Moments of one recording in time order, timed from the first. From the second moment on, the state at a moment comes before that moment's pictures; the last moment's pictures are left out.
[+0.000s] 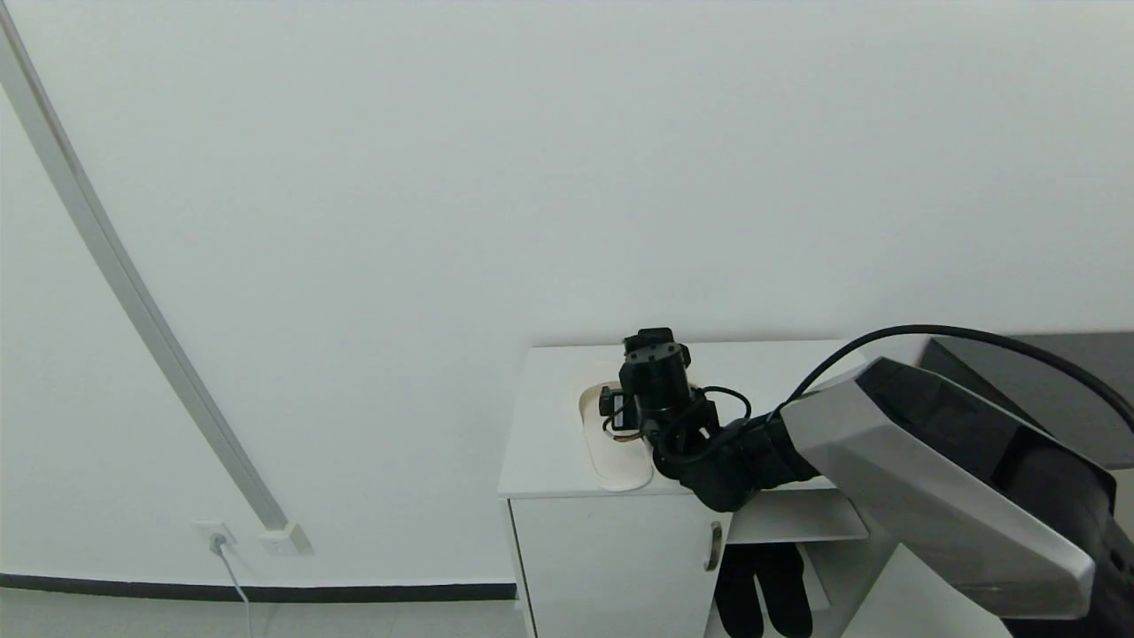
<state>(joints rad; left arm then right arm) 0.00 0.00 0.00 0.00 -0.02 0.01 0.69 2.47 -1.62 -0.55 -0.54 0.23</state>
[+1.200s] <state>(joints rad) 0.00 0.00 0.00 0.00 -0.01 0.00 0.67 2.51 -1.67 -0.55 -0.52 0.19</state>
